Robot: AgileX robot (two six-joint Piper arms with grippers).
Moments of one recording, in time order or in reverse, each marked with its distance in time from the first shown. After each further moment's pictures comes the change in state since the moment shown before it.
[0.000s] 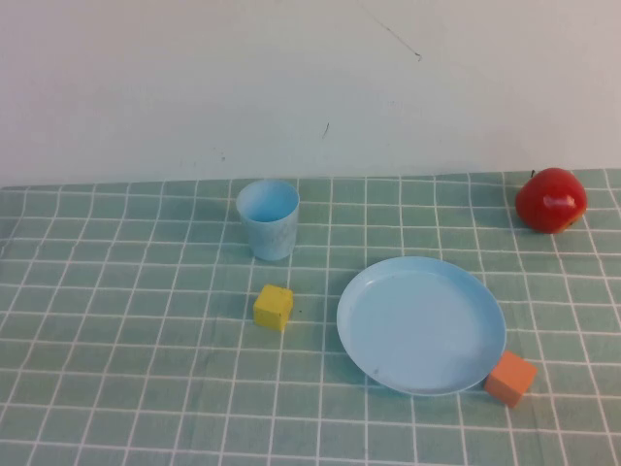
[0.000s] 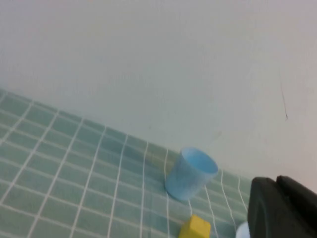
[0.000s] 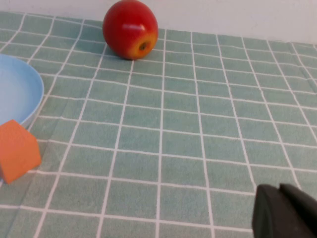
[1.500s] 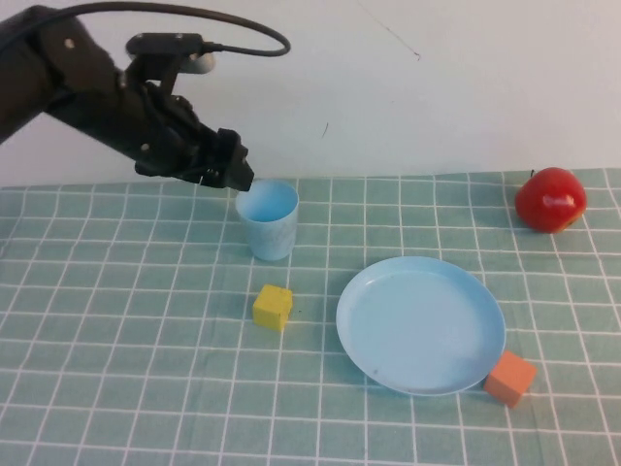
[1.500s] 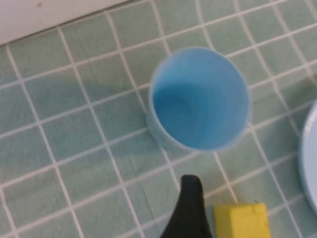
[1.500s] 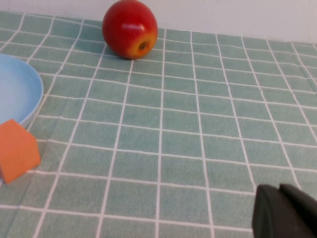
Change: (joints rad) right arm 0.000 0.000 0.000 0.000 0.000 0.000; left arm -0.194 1.698 -1.291 0.001 0.511 0.495
